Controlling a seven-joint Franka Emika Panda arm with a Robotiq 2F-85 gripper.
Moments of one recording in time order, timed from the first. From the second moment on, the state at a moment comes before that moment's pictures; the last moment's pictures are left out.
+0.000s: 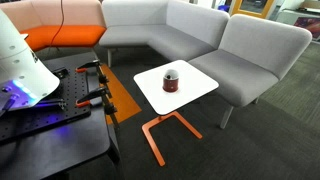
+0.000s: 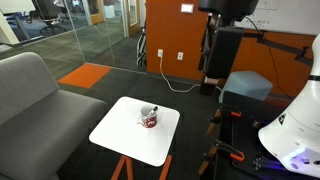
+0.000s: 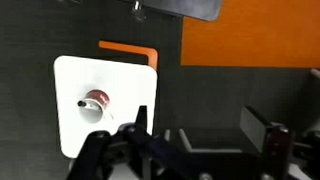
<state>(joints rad) 0.24 -0.61 0.24 -2.62 0.21 2.04 0.13</state>
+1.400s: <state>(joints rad) 0.10 -0.08 -0.01 -2.56 0.08 2.34 -0.39</state>
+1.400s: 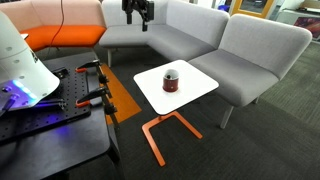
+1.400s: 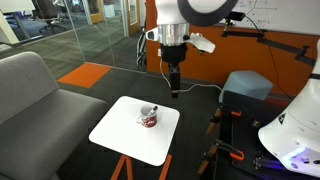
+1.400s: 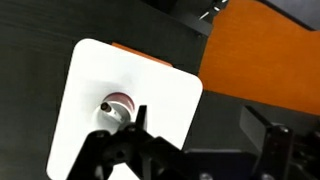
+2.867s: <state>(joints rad) -0.01 0.44 0.04 -2.21 -0.03 2.39 -0.47</state>
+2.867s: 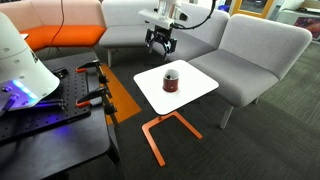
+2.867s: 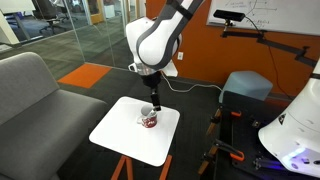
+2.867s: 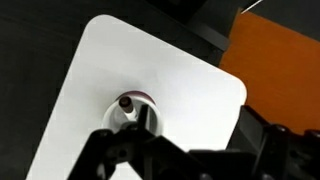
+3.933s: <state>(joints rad) -0.05 0.81 0.03 -1.85 -0.14 2.39 -0.47</state>
